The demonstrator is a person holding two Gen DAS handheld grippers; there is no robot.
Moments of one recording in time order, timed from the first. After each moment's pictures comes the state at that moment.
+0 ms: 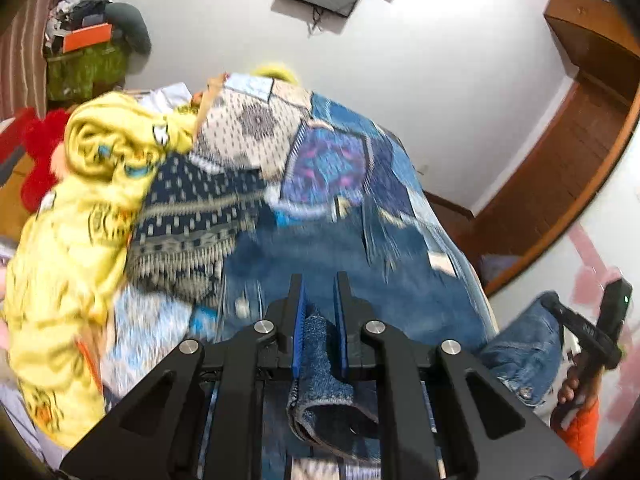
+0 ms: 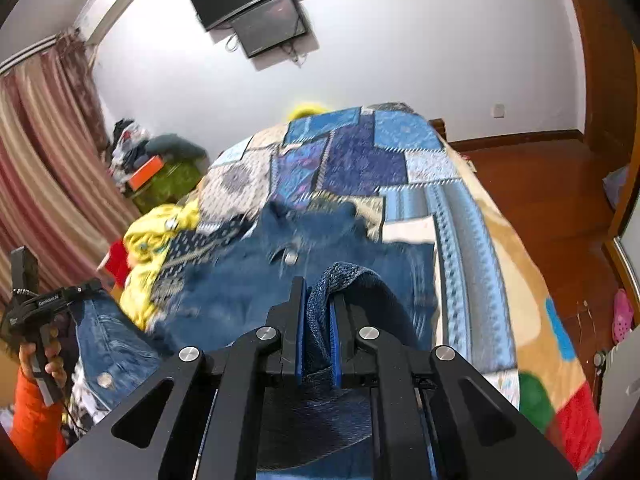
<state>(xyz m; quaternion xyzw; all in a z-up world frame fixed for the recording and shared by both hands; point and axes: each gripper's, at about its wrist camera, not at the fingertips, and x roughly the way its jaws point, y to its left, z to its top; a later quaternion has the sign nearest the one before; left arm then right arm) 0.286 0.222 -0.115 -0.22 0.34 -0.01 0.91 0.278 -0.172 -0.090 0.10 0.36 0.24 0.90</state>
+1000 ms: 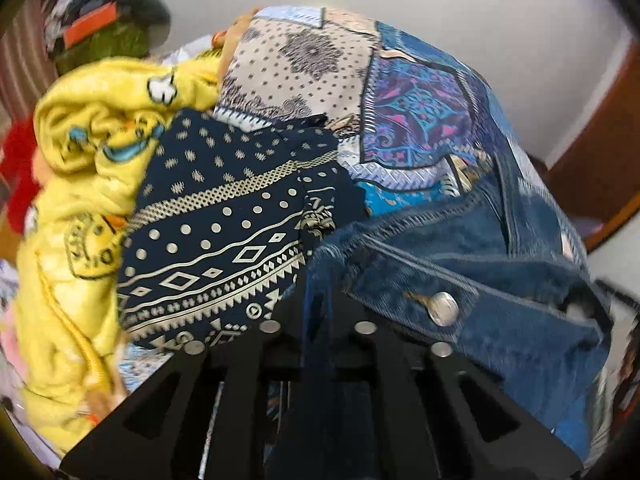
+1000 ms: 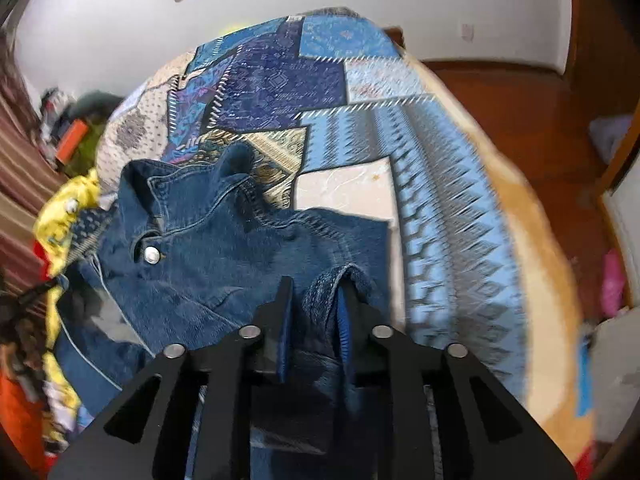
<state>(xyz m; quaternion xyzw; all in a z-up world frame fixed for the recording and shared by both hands) 0.408 0.253 -0.227 -0.13 0.46 0.07 0.88 0.411 -0.177 -0.195 0.05 0.50 0.15 0.85</state>
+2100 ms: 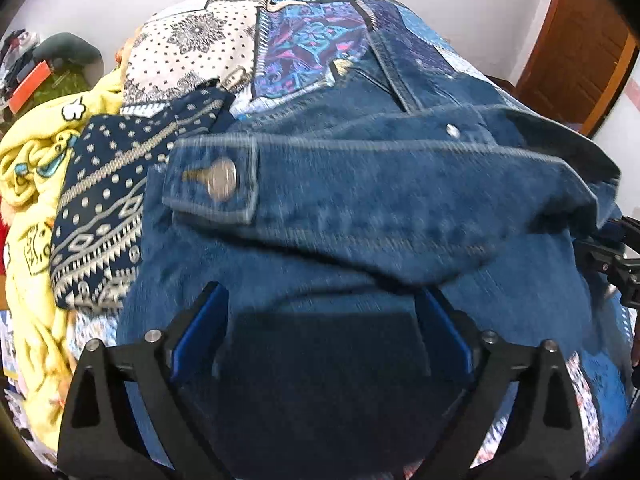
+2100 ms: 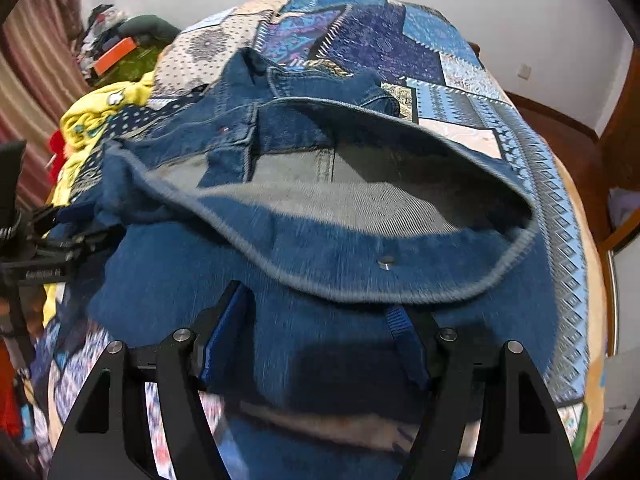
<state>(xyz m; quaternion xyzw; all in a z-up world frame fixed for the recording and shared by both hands) 0.398 0.136 -0.268 -0.02 0.49 0.00 0.87 0.344 -0.083 -0.221 -0.05 0.50 0.22 0.83</state>
